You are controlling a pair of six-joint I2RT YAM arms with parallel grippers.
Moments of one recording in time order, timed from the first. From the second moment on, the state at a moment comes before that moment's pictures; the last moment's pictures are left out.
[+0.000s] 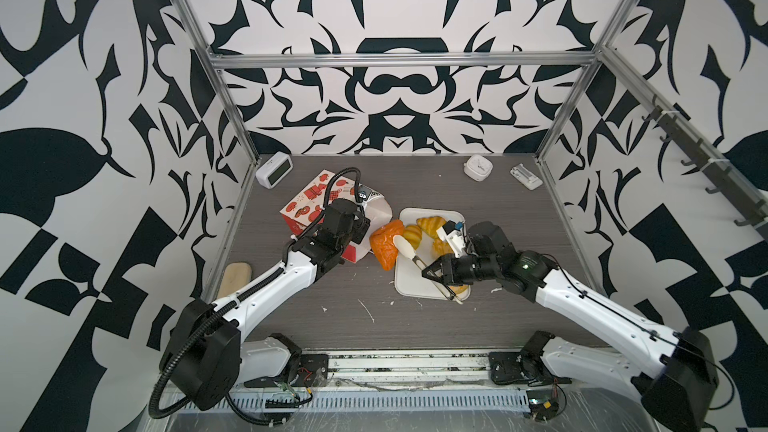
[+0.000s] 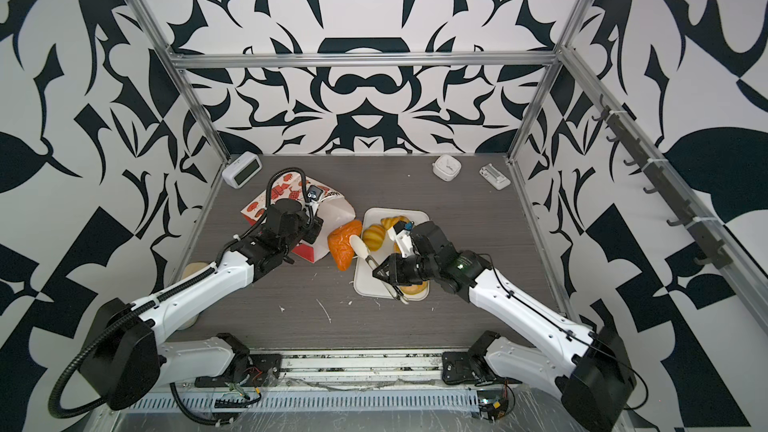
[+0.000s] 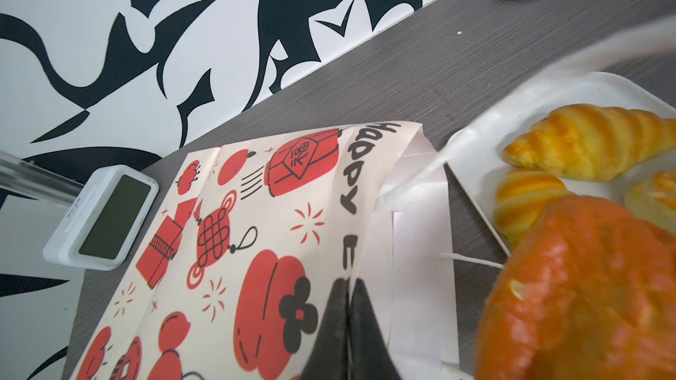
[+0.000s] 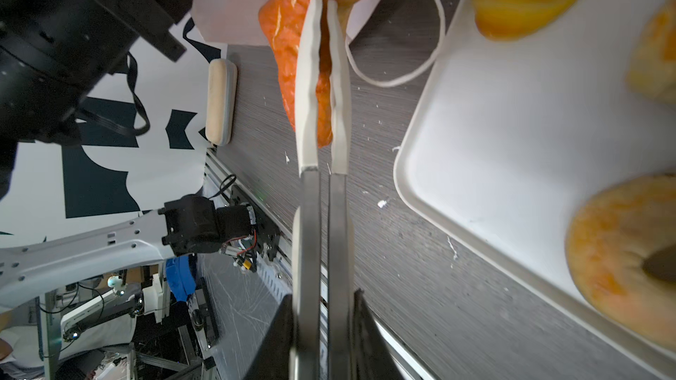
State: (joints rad) left arm -0.59 1.26 0.81 -0.05 -0.26 0.16; right arm 0.69 1.02 0.76 -0.50 -0.53 0.75
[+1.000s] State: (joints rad) left arm -0.59 1.25 0.80 -0.02 -0.35 0.15; right arm 0.69 0.90 0.66 -0.79 -0.37 0.68
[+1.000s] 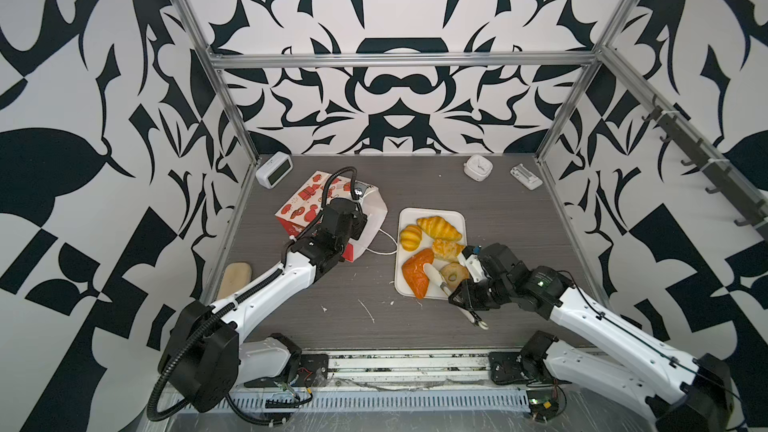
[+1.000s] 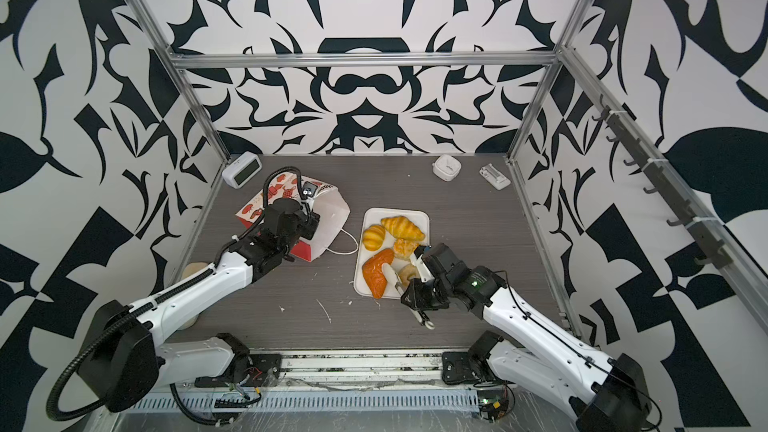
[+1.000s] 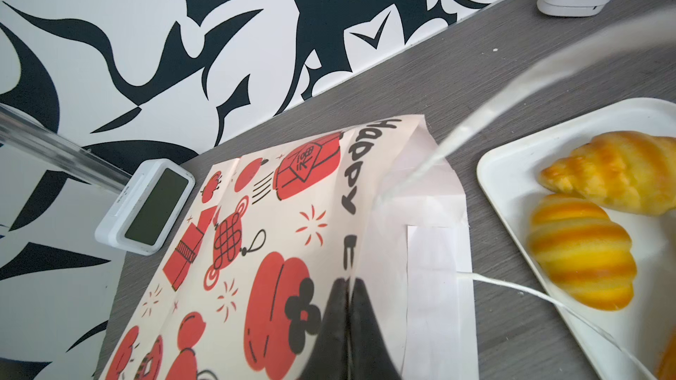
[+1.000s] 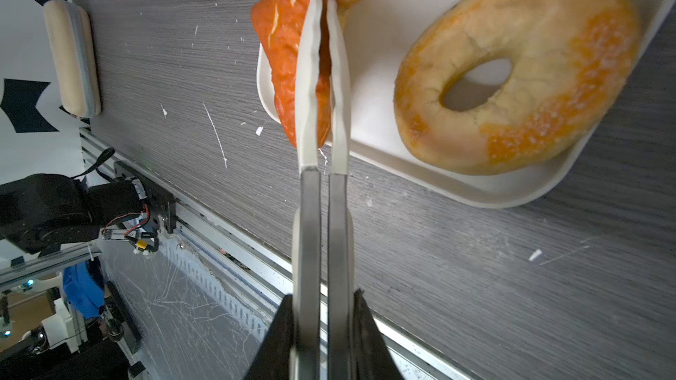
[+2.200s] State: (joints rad) left arm -0.59 1.24 0.78 -0.02 -0.35 0.14; right arm 0.69 0.84 0.74 -0.88 -0.22 0.64
